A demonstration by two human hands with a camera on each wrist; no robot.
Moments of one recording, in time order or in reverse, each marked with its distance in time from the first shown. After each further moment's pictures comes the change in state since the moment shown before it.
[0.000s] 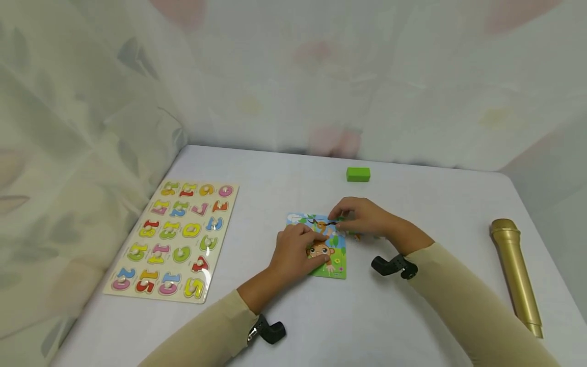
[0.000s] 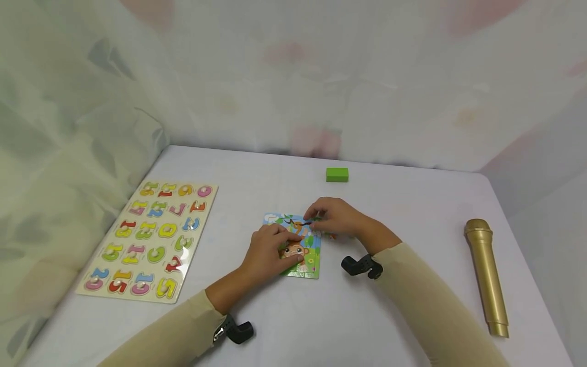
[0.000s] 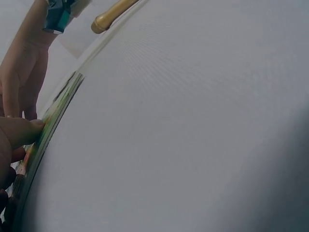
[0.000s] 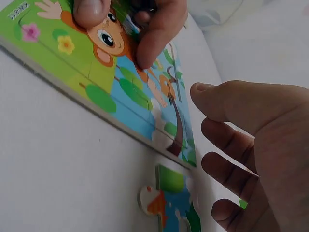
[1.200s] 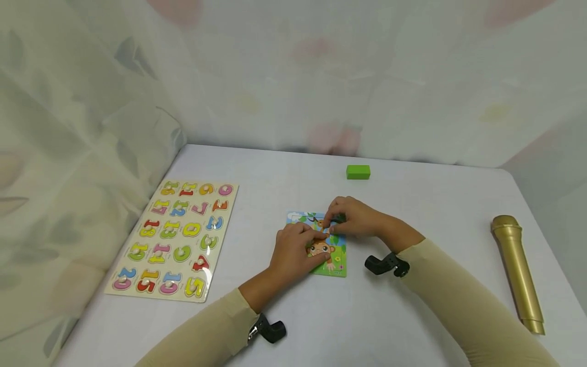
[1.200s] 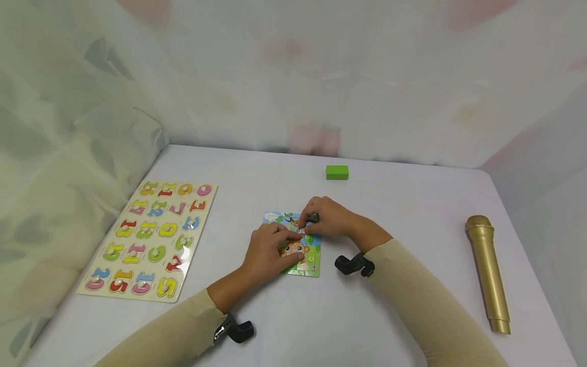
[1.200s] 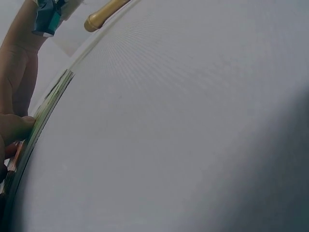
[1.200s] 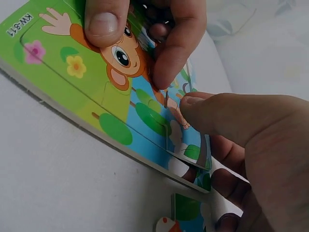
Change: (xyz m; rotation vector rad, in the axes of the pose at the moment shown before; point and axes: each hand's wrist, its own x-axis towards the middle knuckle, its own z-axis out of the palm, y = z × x) left_hand -0.001 -0.001 0.003 -0.036 0.044 -0.004; right_hand 0.015 -0.001 0.013 -0.088 -0.080 -0.038
